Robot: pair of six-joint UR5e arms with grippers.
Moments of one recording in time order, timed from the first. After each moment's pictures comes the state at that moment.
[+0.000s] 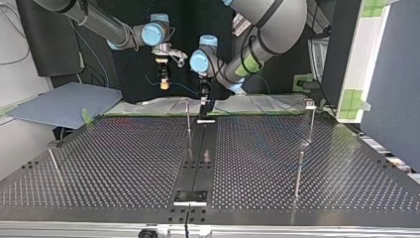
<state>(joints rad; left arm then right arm) -0.64 -2.55 -1.49 -2.52 -2.04 -1.69 2.12 -0.69 1.88 -1.02 1.76 1.55</state>
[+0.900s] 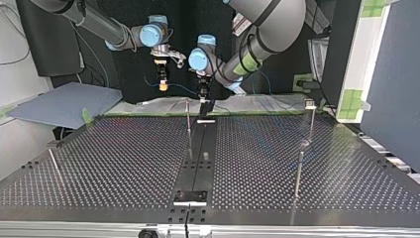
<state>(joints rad) -0.65 -2.55 -1.49 -2.47 -2.07 -1.70 2.11 -0.69 1.88 -1.03 1.74 1.50</state>
